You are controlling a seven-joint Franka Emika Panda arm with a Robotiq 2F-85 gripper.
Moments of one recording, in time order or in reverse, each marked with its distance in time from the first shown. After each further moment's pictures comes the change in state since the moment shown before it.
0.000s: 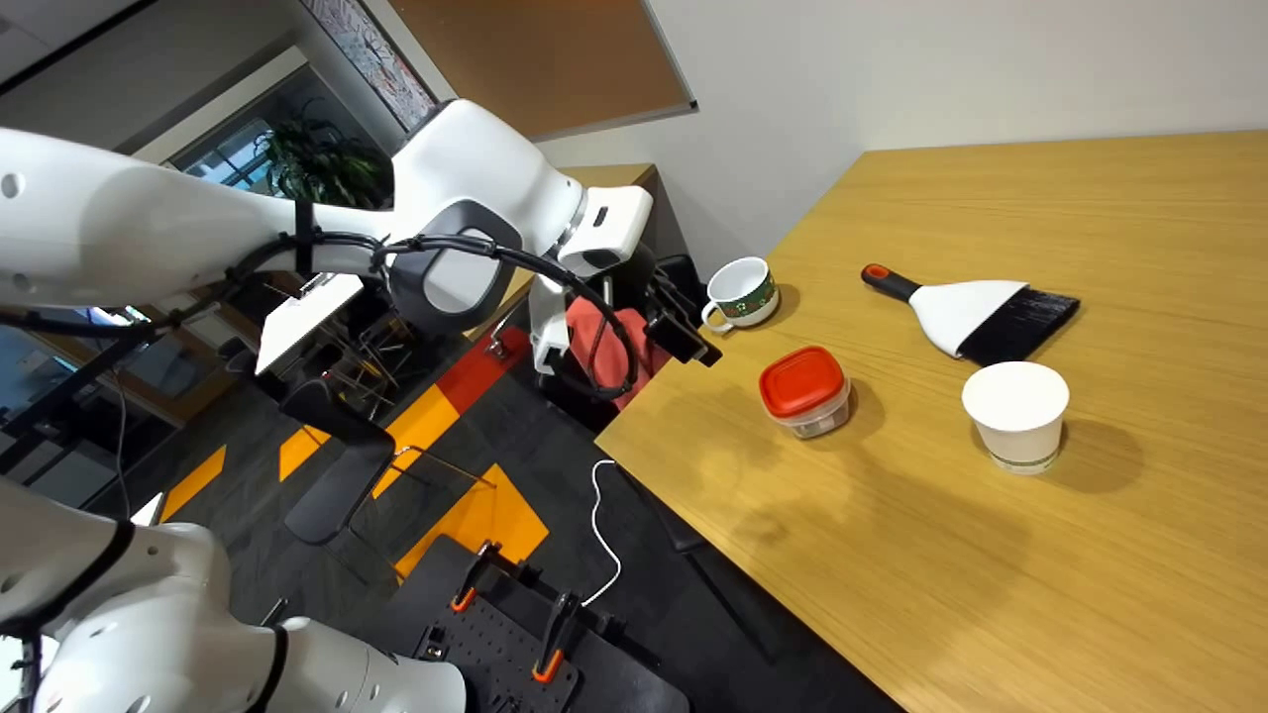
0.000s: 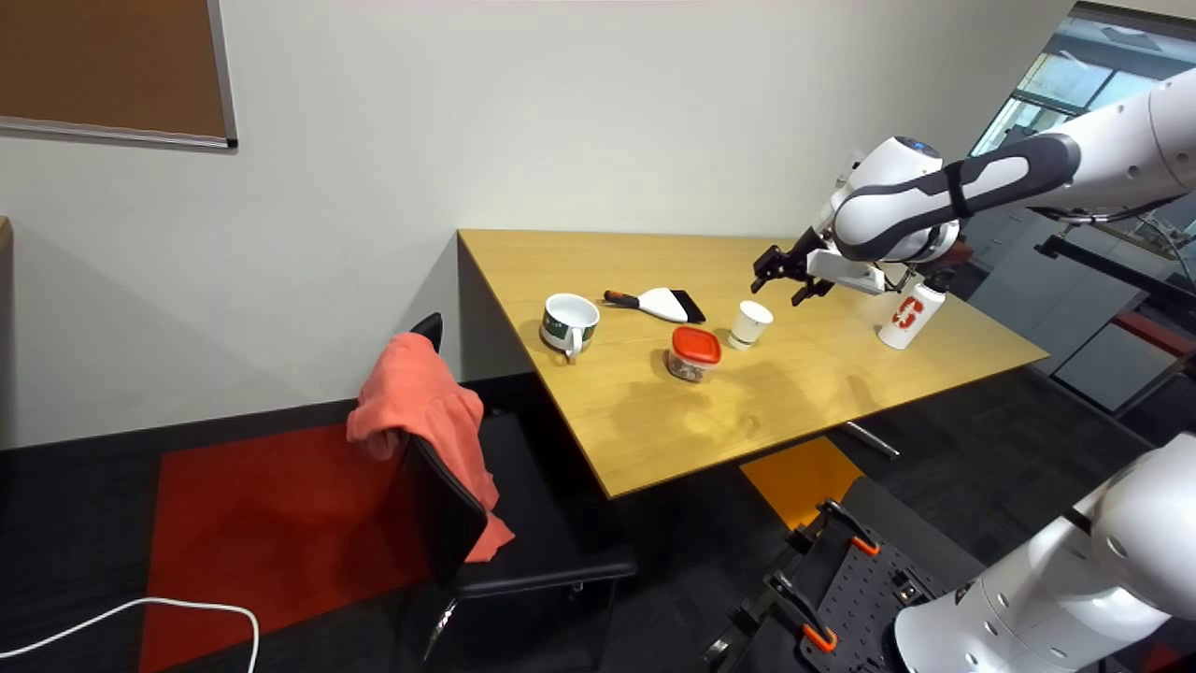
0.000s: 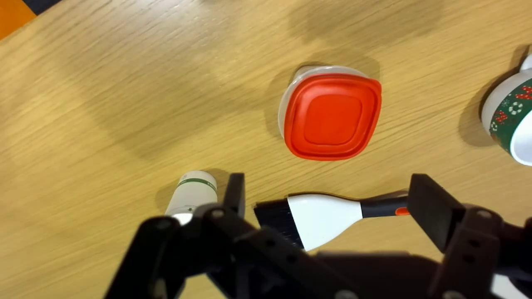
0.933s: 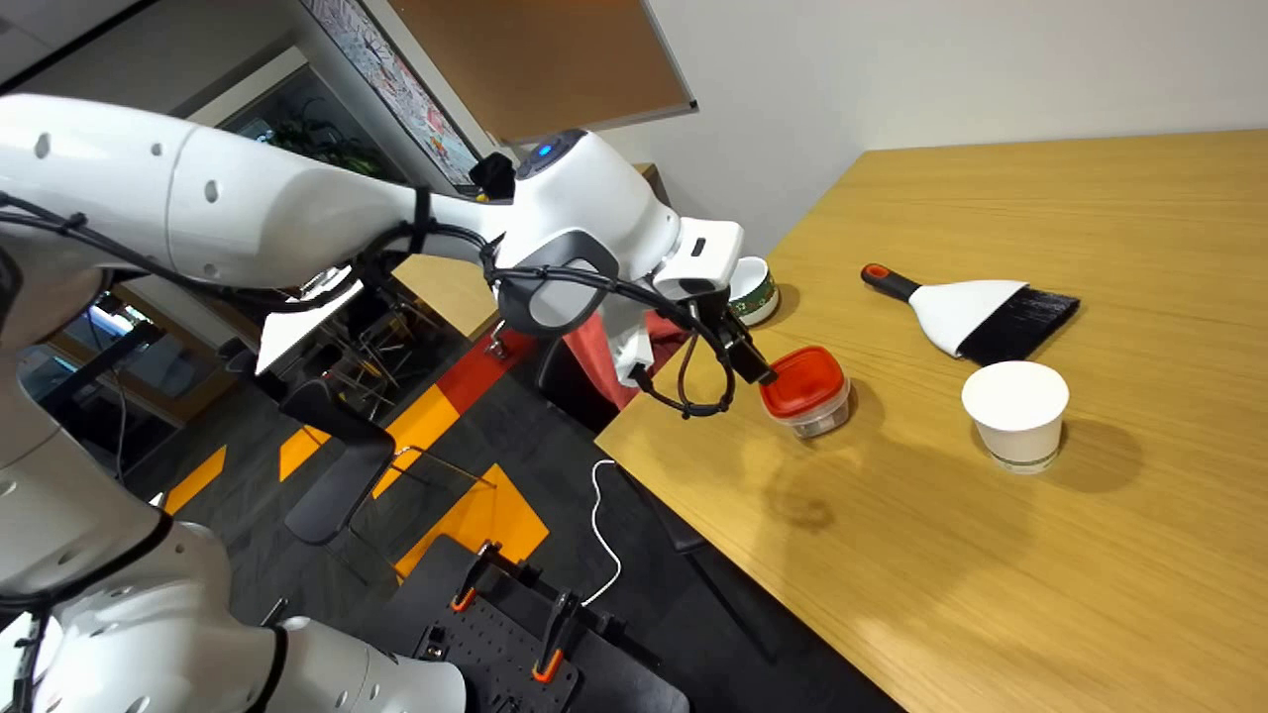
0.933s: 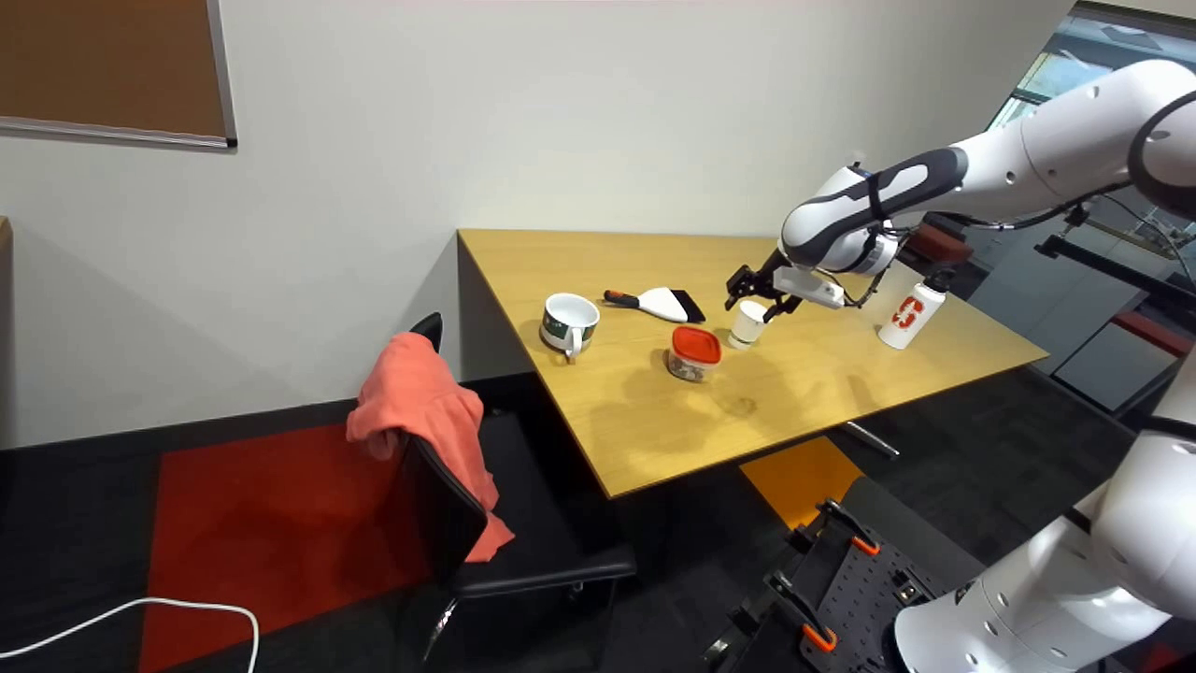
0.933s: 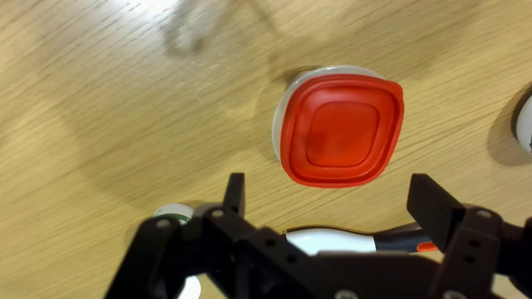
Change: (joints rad) arm -0.006 0.283 0.000 0.190 0.242 0.004 -0.188
